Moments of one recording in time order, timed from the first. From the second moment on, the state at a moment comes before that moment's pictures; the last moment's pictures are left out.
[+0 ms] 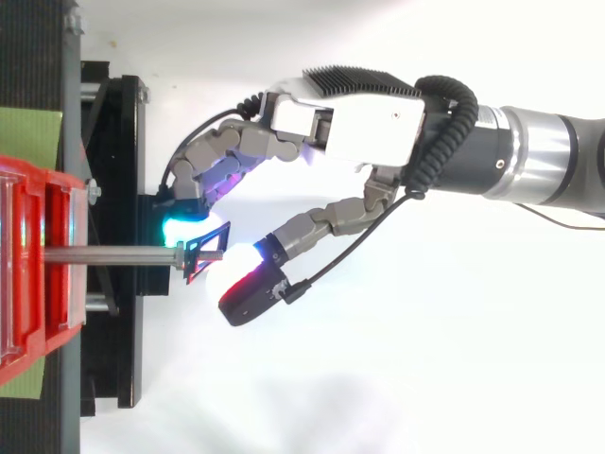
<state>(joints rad) 0.09 -2.43 -1.24 -2.39 -1.51 -0.44</state>
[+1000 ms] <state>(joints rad) 0.09 -2.43 -1.24 -2.39 -1.52 -0.43</state>
